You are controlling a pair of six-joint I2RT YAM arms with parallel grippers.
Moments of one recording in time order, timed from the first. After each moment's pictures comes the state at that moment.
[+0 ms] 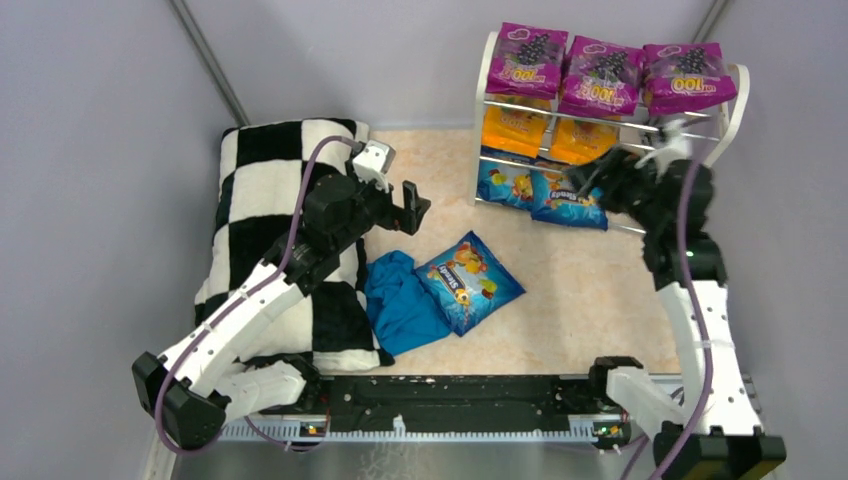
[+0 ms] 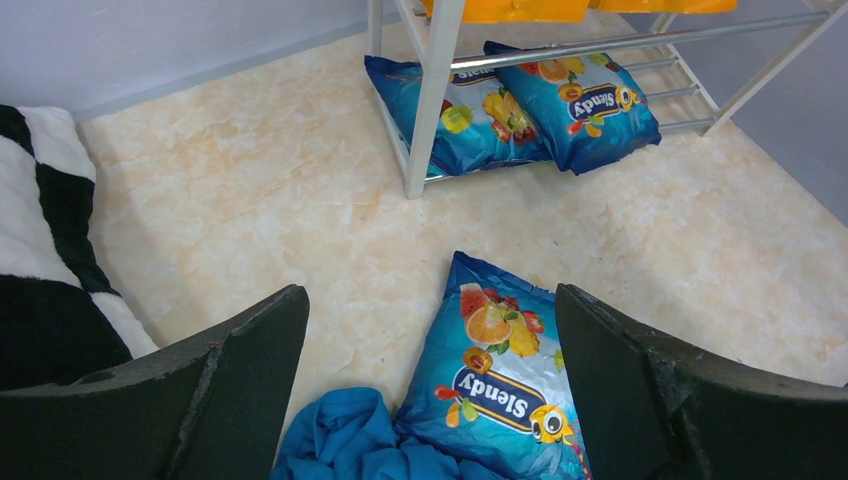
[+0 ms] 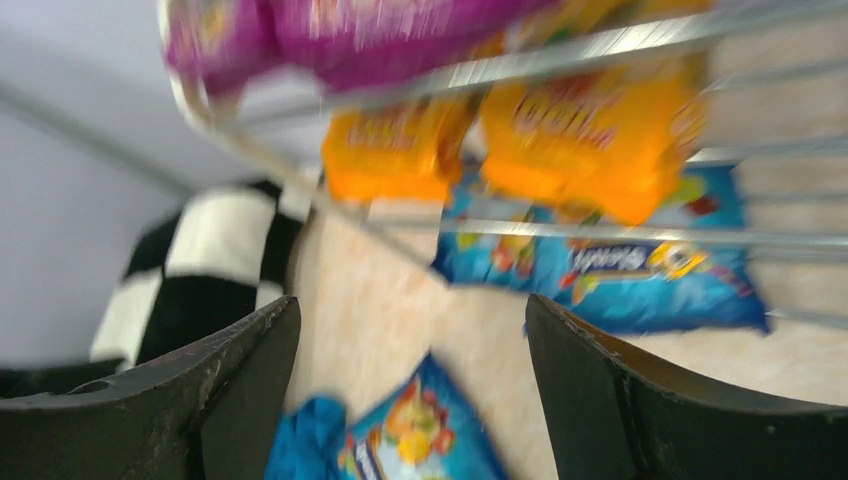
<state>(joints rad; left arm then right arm) -0.64 1.09 1.07 -0.19 -0.02 -0.16 -0.08 0.91 1.16 -0.41 -0.29 0.52</state>
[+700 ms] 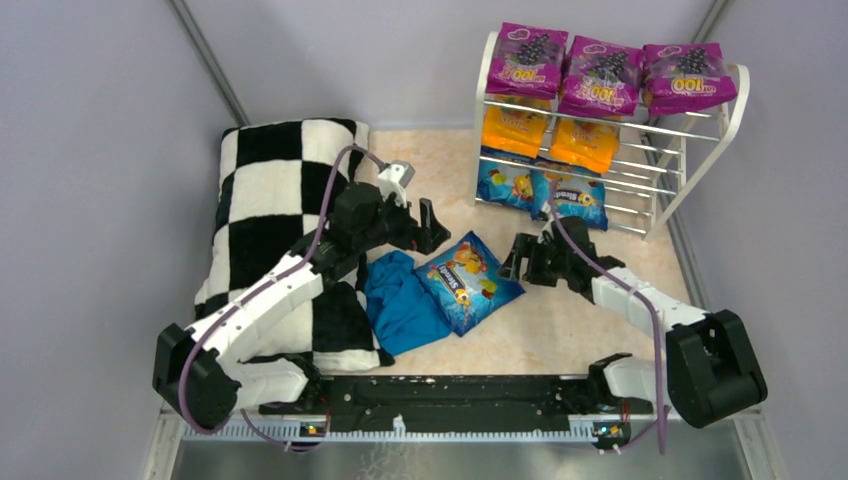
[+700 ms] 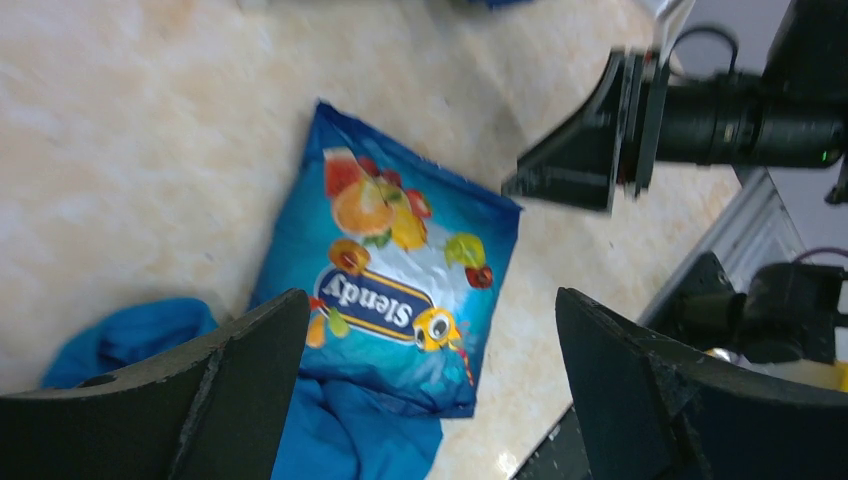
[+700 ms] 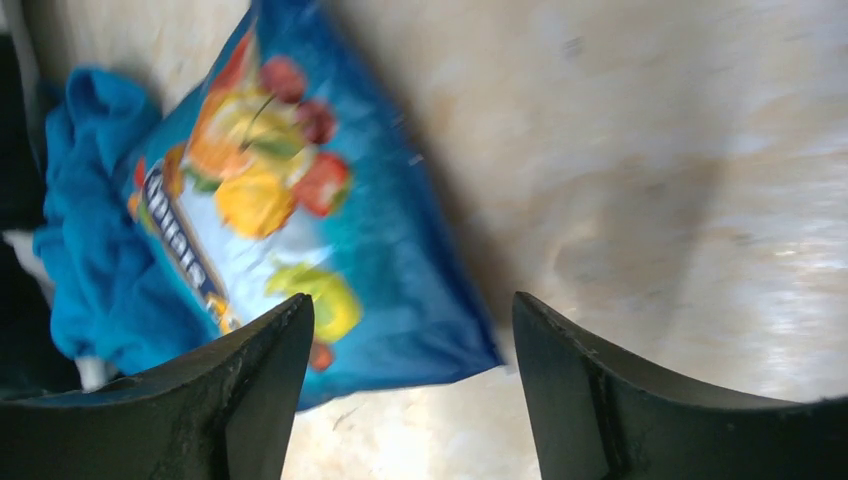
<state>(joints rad) -0.64 1.22 0.96 -0.16 0.24 -0.41 0.30 1.23 0.55 -0.12 -0.30 0.51</state>
